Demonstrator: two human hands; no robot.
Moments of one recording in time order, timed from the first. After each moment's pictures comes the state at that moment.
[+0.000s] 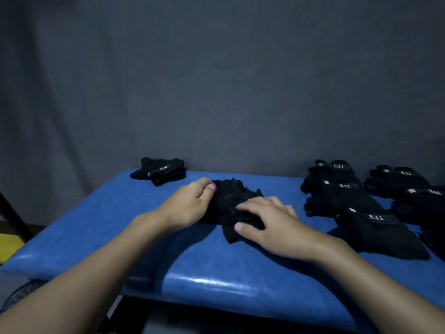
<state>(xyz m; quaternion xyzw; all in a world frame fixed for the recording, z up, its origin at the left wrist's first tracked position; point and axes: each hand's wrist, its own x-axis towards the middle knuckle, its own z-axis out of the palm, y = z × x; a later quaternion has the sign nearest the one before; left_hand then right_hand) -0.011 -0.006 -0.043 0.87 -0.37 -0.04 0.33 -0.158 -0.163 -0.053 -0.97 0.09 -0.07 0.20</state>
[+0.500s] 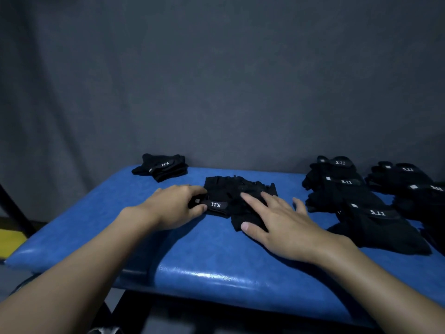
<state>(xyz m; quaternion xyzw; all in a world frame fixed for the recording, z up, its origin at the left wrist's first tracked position) -0.002 0.021 -0.040 0.91 -0.40 0.00 0.08 -0.165 -0.165 -0.057 -0.99 0.12 0.00 0.09</state>
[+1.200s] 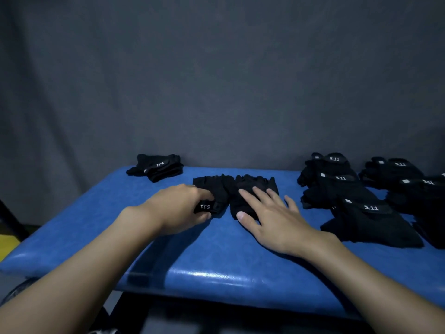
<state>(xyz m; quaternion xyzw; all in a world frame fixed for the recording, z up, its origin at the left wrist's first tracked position) -0.016 0.013 -0.033 0.88 -0.47 0.01 0.03 -0.155 -0.169 -0.070 -0.98 0.14 -0.02 0.11</state>
